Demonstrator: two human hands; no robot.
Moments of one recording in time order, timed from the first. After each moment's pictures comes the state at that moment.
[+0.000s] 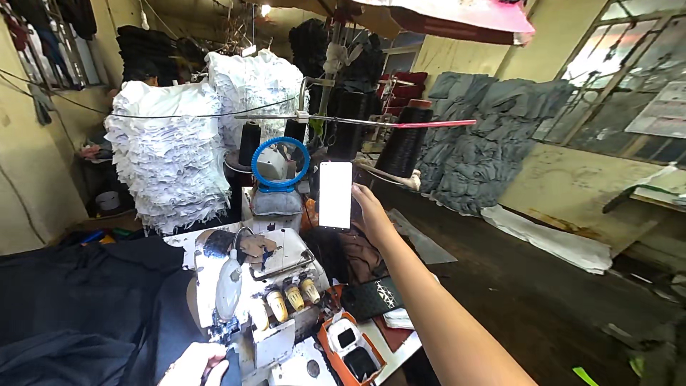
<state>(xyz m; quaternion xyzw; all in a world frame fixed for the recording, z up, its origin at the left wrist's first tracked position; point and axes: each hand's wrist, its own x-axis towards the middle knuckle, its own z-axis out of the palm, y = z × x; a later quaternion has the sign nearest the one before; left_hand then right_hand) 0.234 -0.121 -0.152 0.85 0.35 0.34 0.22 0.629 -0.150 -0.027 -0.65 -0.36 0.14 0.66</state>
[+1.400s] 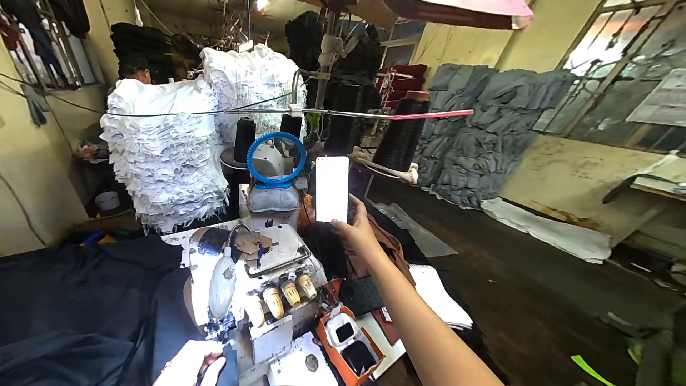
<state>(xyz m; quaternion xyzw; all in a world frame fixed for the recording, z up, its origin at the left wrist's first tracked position) 0.236 -0.120 -0.154 0.84 0.34 0.36 0.21 0.610 -0.157 -0.080 -0.64 -0.35 0.14 0.66</state>
